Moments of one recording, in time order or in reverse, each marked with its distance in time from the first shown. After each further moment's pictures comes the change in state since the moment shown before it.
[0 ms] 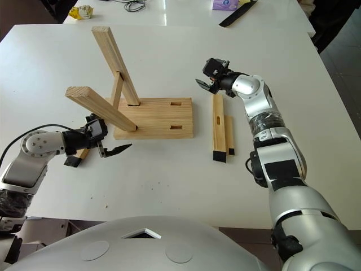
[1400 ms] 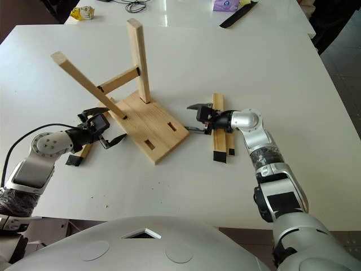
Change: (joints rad) left arm -0.022 -0.081 -0.051 0.079 0.225 0.097 0.328; right arm 0.422 -0.051 0.050 -0.449 0.163 -0.084 0.486
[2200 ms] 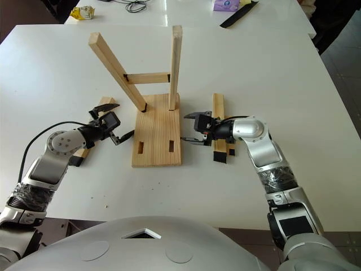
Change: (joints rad) left arm -0.031 -0.090 -0.038 0.025 0.038 -0.059 0.021; right arm 0.172 -0.108 -0.087 -0.612 0.096 0.437 -0.024
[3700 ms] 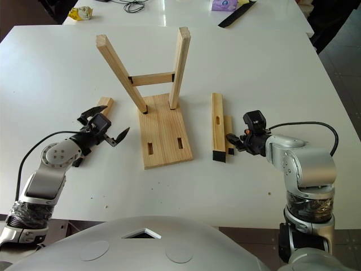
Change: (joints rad) left arm 0.136 -0.073 0.110 -0.130 0.000 0.084 0.146; right arm 0.139 0.011 -0.310 -0.532 0.311 1.460 -0.714
